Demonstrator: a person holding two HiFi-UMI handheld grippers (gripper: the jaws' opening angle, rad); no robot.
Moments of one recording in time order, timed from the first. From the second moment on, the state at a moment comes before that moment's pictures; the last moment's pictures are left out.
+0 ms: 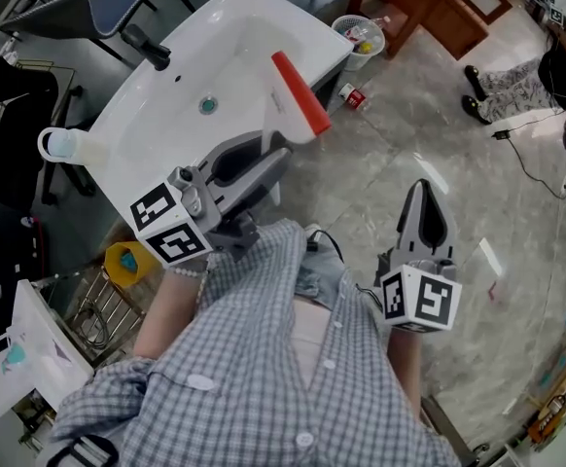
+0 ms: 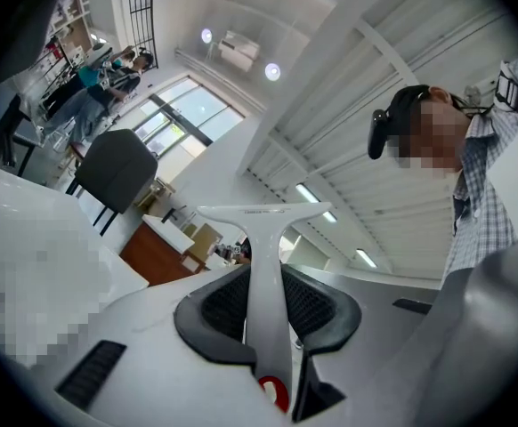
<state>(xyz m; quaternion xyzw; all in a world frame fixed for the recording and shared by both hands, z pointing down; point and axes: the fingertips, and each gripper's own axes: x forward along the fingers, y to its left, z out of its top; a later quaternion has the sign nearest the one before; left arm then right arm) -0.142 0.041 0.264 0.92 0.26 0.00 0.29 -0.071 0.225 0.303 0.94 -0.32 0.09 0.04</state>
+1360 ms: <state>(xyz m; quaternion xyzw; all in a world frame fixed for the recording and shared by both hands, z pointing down) -0.060 0.094 0.276 0.91 0.29 0.01 0.30 -0.010 0.285 0.321 0.95 -0.28 0.10 0.03</state>
